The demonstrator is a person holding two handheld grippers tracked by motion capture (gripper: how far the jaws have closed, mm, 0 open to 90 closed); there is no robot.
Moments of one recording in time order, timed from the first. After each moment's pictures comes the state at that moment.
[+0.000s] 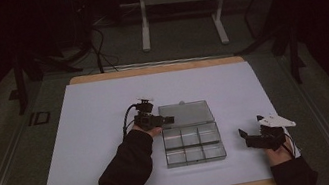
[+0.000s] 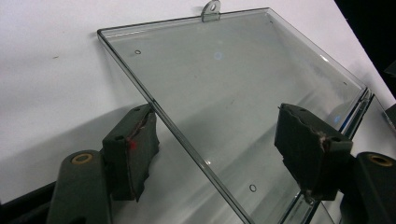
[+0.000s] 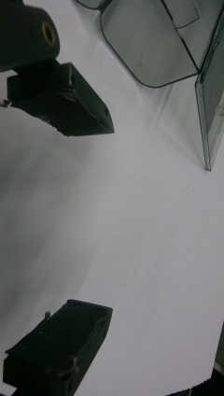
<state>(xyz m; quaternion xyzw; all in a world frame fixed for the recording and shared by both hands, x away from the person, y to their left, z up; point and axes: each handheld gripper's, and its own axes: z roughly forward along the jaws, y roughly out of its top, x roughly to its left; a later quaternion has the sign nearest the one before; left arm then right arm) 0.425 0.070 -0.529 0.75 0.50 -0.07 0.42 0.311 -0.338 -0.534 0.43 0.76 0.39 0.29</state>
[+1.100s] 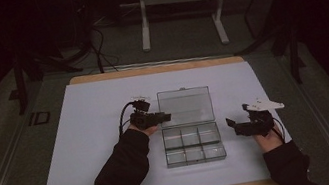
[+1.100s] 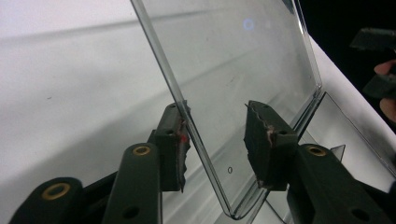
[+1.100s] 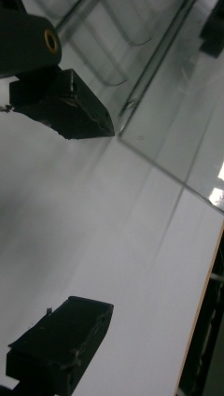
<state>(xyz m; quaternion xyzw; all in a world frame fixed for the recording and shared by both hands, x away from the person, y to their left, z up) 0.416 0.081 -0.511 0.76 0.45 -0.05 0.47 0.343 -0.303 -0.493 0.40 0.78 0.41 0.24</state>
